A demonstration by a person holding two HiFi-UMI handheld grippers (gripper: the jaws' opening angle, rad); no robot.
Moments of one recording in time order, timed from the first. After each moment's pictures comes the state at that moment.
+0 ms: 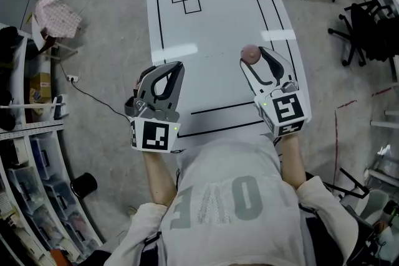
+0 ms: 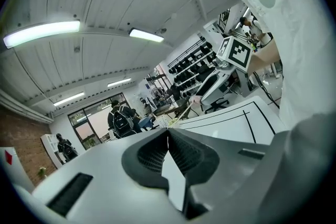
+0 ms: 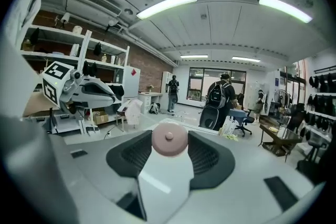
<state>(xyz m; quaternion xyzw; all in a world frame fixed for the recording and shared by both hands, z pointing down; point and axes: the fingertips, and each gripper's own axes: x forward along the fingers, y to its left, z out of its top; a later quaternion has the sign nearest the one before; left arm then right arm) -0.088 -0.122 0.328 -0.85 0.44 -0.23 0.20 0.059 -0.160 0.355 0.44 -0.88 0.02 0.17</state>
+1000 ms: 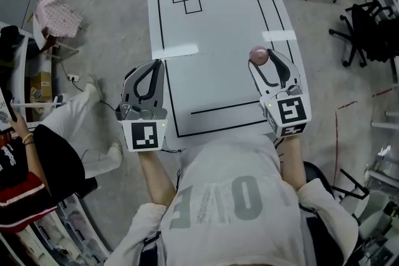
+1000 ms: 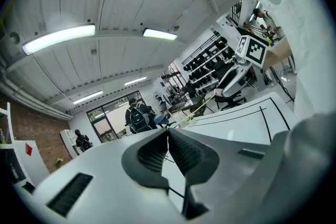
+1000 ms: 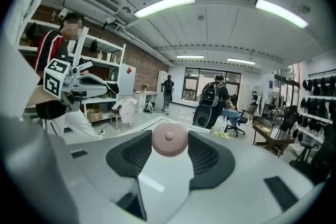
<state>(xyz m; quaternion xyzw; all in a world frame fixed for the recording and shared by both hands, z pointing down) -0.135 -0.129 0.317 -0.81 0.51 -0.22 0.21 0.083 -0.162 0.362 0.46 -0.87 0.01 0.18</state>
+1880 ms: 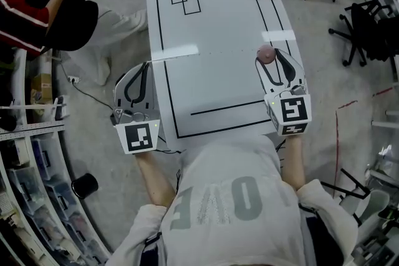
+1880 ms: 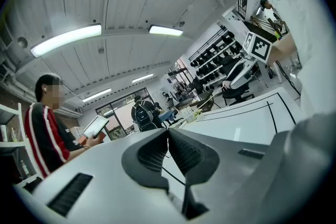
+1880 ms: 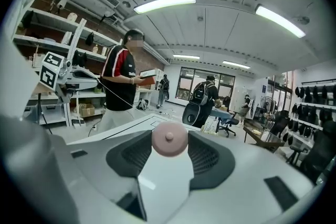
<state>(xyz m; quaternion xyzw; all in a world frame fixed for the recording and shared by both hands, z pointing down) -0.160 -0.125 0.317 -0.78 0.54 -0.23 0.21 0.106 -0.166 0.361 0.50 -0.85 0.00 0.19</state>
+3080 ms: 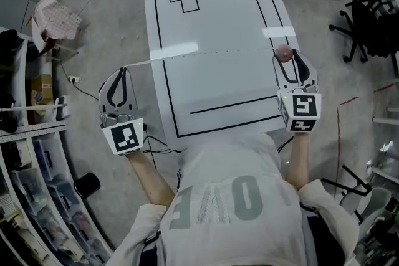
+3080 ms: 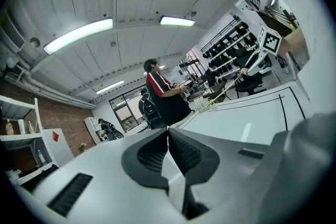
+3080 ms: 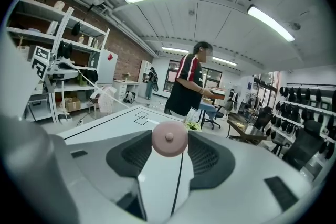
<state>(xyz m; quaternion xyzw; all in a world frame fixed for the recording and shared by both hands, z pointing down) -0.219 -0.123 0.324 -0.74 0.62 -0.21 0.17 0.164 -0.175 0.374 0.56 -0.80 0.01 0.22</state>
